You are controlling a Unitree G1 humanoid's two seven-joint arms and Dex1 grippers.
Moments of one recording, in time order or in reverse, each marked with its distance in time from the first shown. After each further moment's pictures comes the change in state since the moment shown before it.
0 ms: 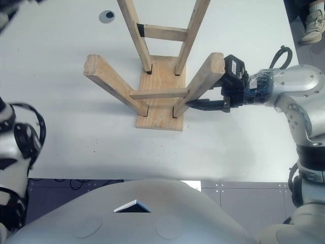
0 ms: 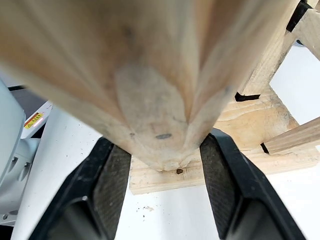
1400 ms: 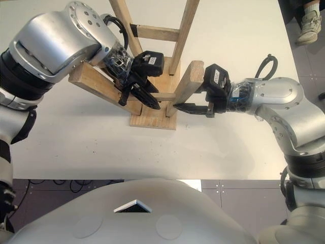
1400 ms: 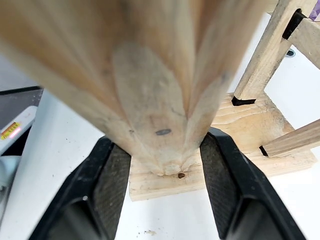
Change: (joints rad) left arm -0.166 -0.001 -0.956 0.115 0.400 0.106 -0.580; right arm -0.002 0.045 0.094 -0.112 -0.022 0.004 -0.185
